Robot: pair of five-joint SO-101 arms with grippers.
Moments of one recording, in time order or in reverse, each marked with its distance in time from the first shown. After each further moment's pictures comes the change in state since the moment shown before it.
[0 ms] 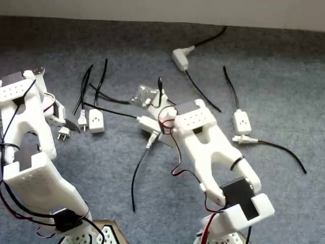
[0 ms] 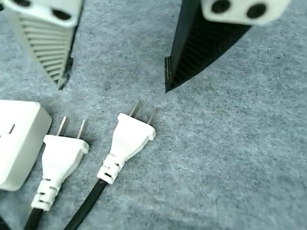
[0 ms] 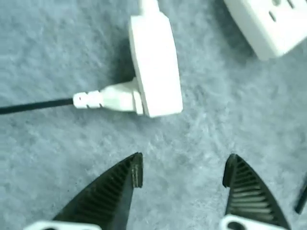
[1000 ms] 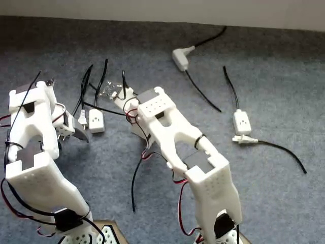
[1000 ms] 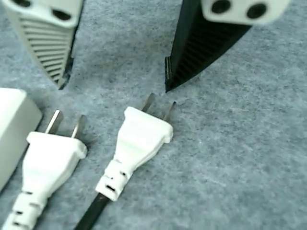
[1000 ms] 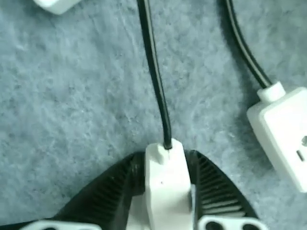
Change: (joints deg) left arm 1.4 0.0 10.4 -7.5 3.3; right arm -8.0 30.0 -34.7 6.2 -5.9
